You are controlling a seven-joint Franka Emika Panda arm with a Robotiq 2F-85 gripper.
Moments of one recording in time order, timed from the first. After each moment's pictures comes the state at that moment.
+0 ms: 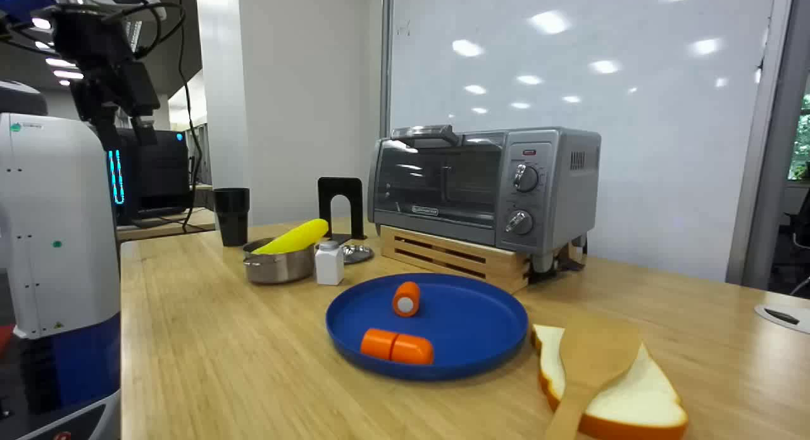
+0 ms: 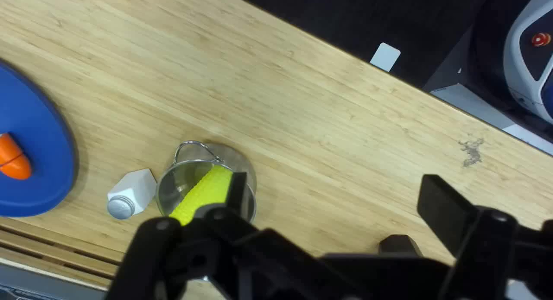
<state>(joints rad) 0.11 -0.55 0.33 -2.66 0.04 2.27 0.39</state>
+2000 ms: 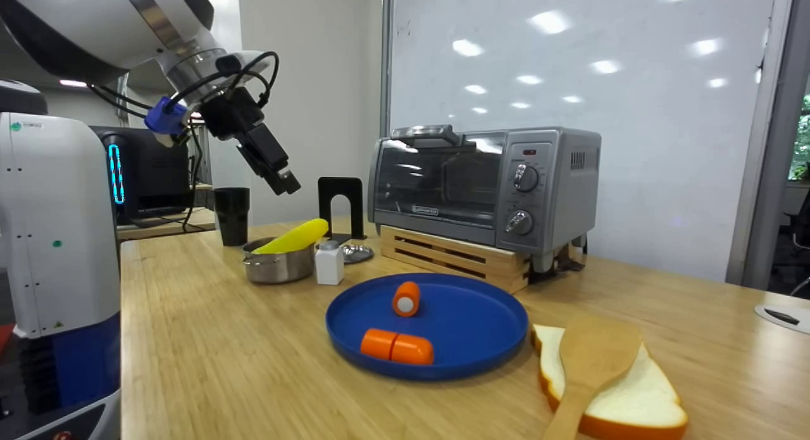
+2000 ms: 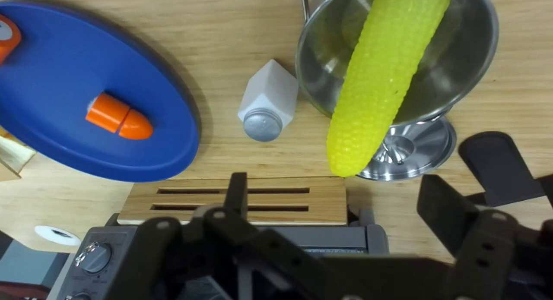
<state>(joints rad) -0.30 -0.16 0.37 -2.58 -0.86 2.69 1.34</state>
